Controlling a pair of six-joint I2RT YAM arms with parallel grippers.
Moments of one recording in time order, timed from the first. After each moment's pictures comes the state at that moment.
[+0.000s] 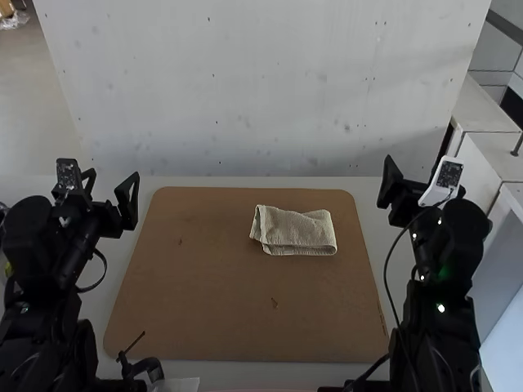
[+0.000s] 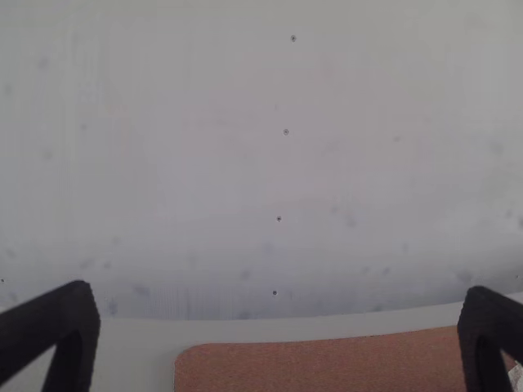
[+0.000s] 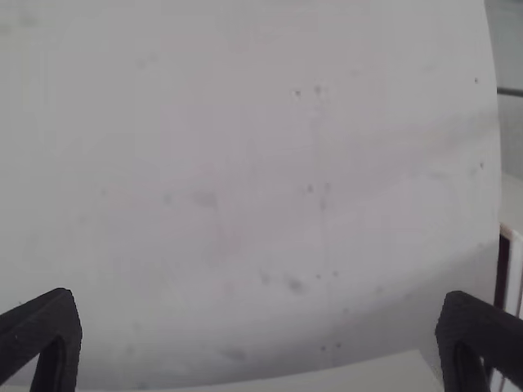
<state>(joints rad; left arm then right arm) 0.14 0.13 0.02 0.18 0.25 -0.07 -0.27 0.16 0.03 0.30 -0.23 0.16</state>
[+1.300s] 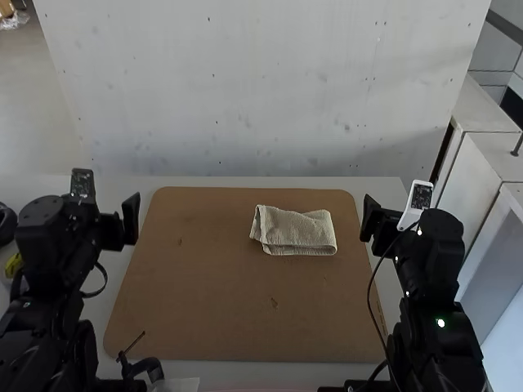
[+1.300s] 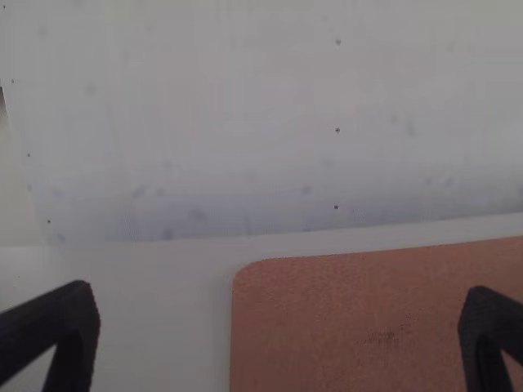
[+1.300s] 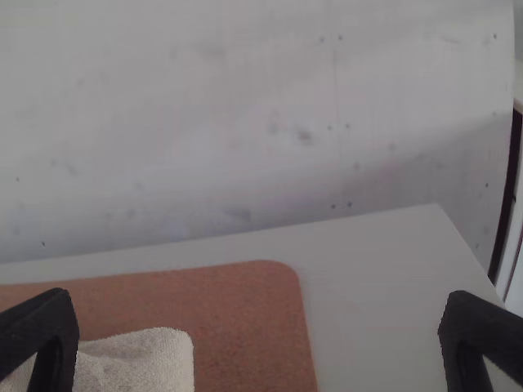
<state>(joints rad) 0.10 0.19 0.03 0.04 0.12 0.07 -0.04 0.02 0.02 -0.13 -0.03 0.11</state>
